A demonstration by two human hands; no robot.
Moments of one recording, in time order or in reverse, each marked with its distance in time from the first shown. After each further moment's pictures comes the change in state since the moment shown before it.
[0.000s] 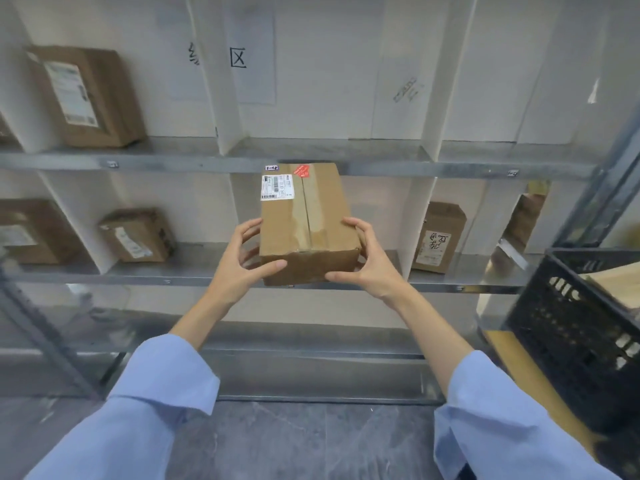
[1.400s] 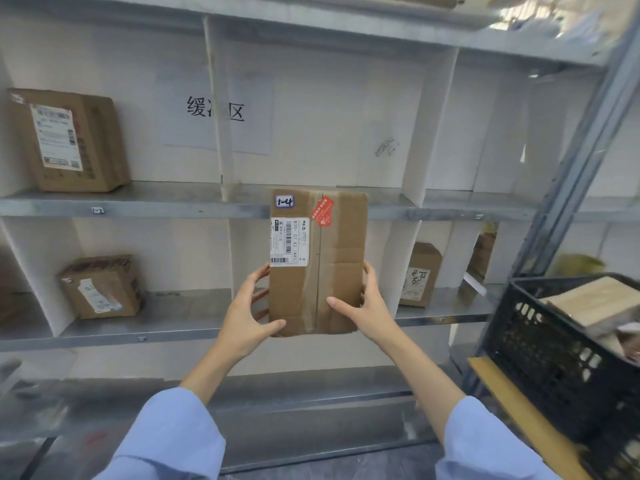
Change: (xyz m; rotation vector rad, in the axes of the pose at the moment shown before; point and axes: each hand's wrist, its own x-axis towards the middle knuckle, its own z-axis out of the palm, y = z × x) left_hand 0.012 -0.039 -0.049 -0.011 -0.117 0.081; right_hand 0.016 -0.006 0.065 -0.046 0.315 0.083
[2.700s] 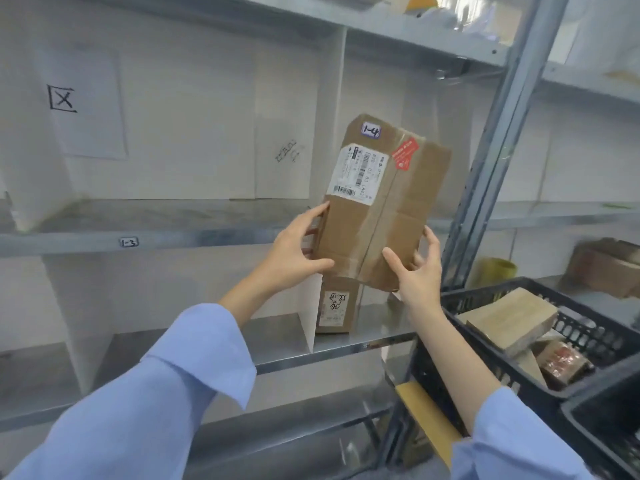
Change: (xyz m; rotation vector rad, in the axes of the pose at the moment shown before) left_hand 0.221 0.091 0.247 0.015 -0.312 0.291; right_hand 0.085 0.027 -0.265 0.036 0.679 -0.108
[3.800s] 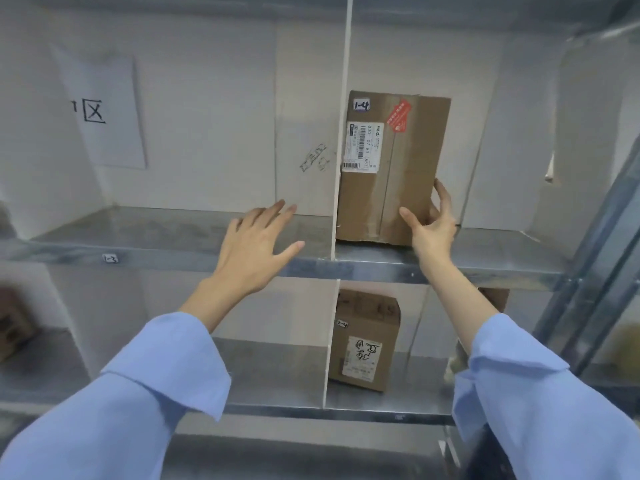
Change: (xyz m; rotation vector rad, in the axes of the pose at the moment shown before) left_hand 0.102 -0.067 -0.014 1.241 0.244 -0.265; right_hand 0.270 0.088 0.081 0.143 -0.206 -0.079
